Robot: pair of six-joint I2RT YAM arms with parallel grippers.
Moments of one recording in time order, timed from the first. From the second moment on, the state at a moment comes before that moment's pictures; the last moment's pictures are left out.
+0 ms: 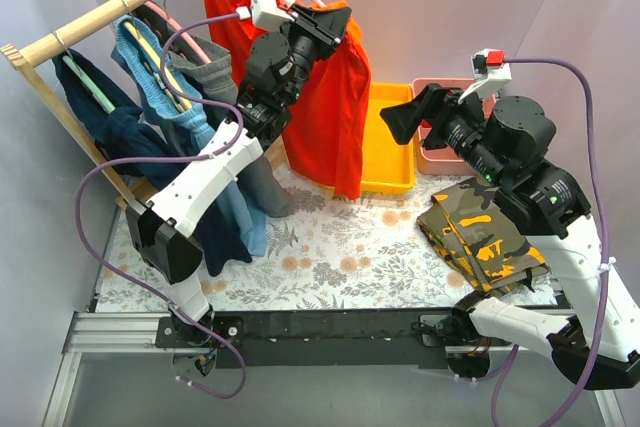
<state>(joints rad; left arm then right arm) -0.68 1.73 1.88 0.19 -0.26 -0.90 0.64 1.04 1.54 -0.57 0.09 0.47</state>
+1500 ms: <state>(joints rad) -0.43 1.66 1.75 0.16 -0.14 -1.05 0.64 1.02 1.42 -0.56 0.08 0.48</state>
